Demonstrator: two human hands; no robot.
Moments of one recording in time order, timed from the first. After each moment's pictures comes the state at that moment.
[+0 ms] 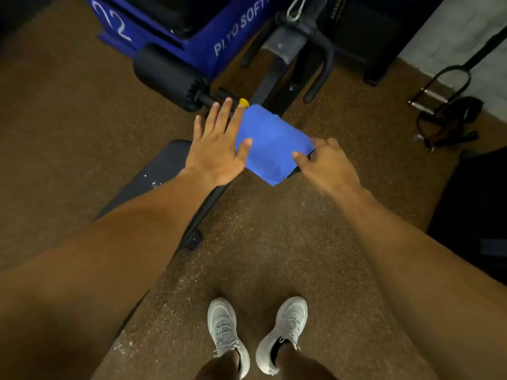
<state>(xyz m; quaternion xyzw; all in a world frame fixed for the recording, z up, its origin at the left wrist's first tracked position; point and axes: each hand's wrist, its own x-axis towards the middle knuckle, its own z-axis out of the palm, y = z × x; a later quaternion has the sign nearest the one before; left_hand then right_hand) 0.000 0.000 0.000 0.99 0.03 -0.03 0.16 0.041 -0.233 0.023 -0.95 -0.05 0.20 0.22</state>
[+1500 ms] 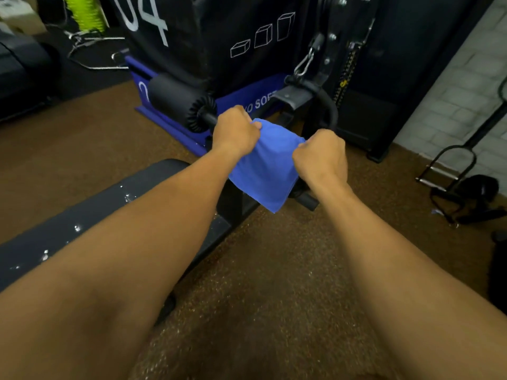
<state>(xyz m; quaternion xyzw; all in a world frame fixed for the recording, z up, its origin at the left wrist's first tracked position) 0.070 -0.034 -0.070 0.87 0.21 0.18 0.40 0.054 -0.205 -0.048 -0.93 -0.03 -0.05 0.36</state>
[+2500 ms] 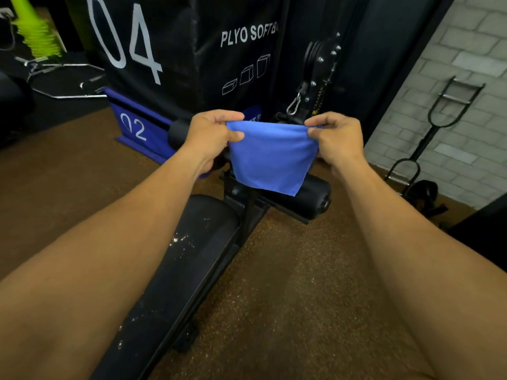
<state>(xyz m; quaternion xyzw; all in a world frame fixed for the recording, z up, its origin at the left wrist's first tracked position) 0.012 0.095 0.027 0.69 0.08 0.13 0.71 0.039 -0.138 0.062 -0.84 -0.01 -0.11 0.54</state>
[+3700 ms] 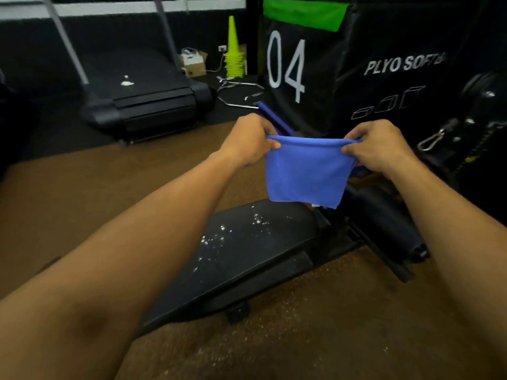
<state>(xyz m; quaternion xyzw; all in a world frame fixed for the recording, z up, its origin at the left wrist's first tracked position) -0.120 0.128 0.081 0.92 0.23 0.22 0.23 0.046 -0.067 0.081 -0.89 -0.31 0.01 0.34</state>
